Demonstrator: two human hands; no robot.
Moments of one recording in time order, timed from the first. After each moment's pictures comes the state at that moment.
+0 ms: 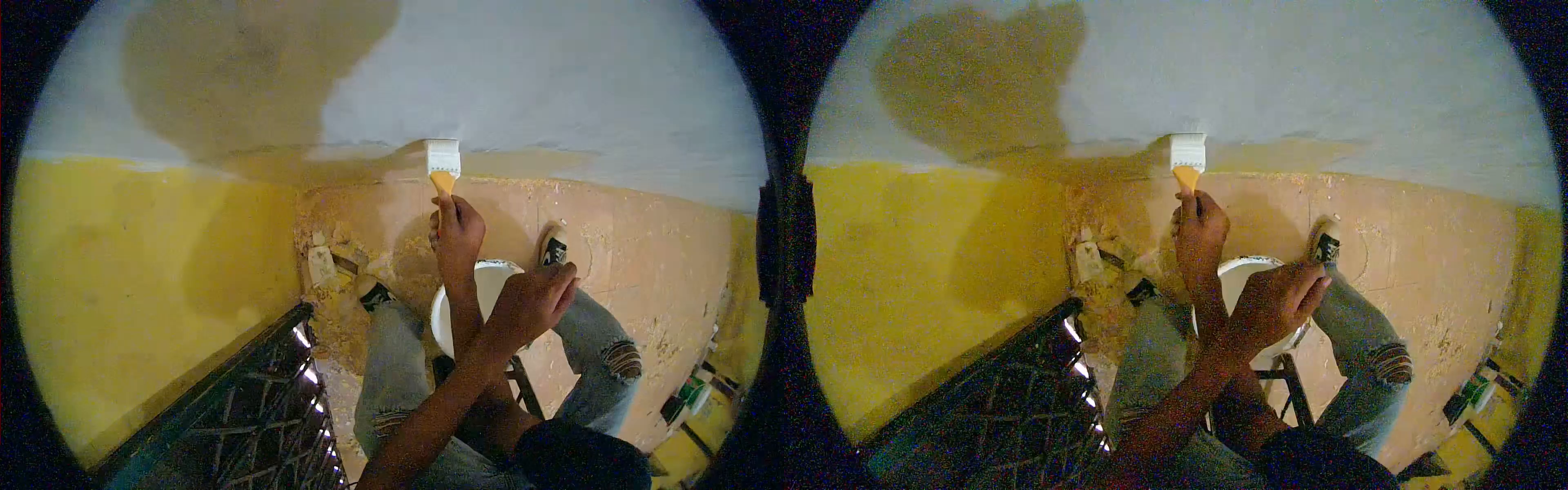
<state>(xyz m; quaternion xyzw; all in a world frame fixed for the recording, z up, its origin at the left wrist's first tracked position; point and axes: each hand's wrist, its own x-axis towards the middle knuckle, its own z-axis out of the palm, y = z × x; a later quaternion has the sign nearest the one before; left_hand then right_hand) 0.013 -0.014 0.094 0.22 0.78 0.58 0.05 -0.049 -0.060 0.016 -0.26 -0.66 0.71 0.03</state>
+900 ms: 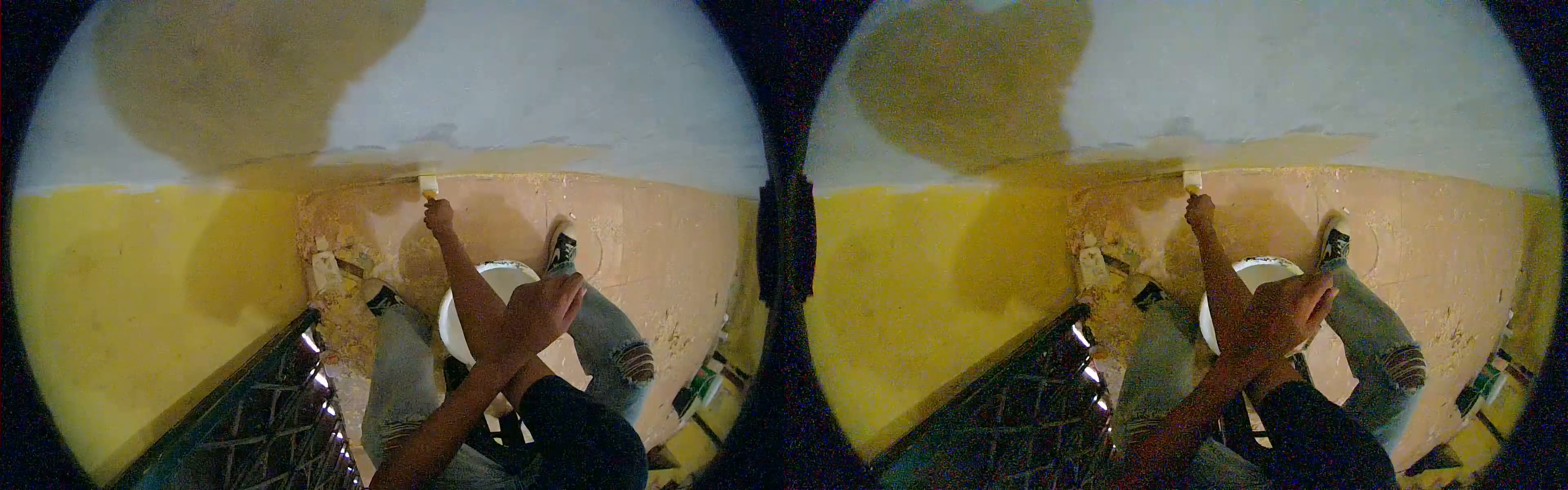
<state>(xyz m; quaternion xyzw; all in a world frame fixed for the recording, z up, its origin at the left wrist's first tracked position) 0.020 0.001 0.072 0.20 0.80 0.57 0.07 -0.102 -0.050 -0.294 -0.39 -0.60 0.68 -0.18</state>
